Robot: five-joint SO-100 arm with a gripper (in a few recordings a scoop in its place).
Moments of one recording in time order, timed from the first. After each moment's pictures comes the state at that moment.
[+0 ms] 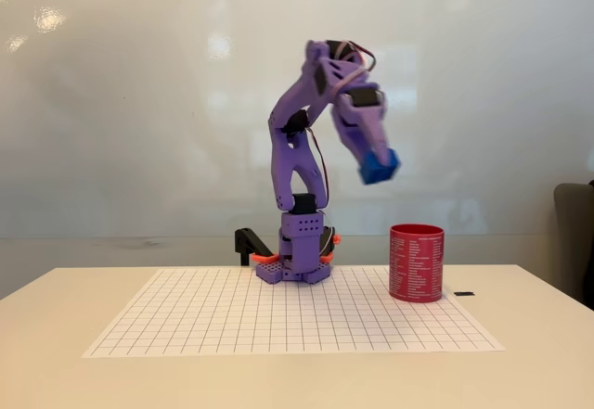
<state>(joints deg) -39.5 117.8 89.1 85.7 12.4</state>
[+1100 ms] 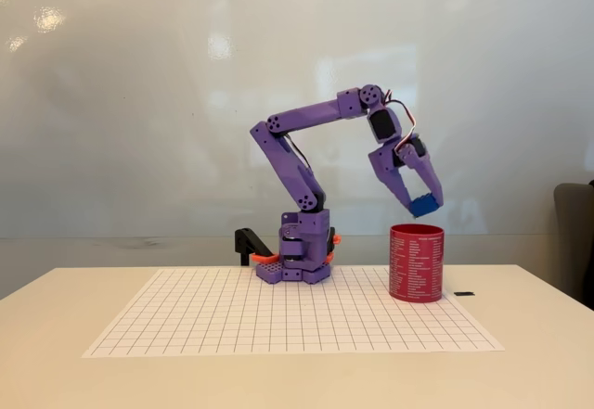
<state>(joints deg) -73.5 129.1 116.6 78.9 13.2</state>
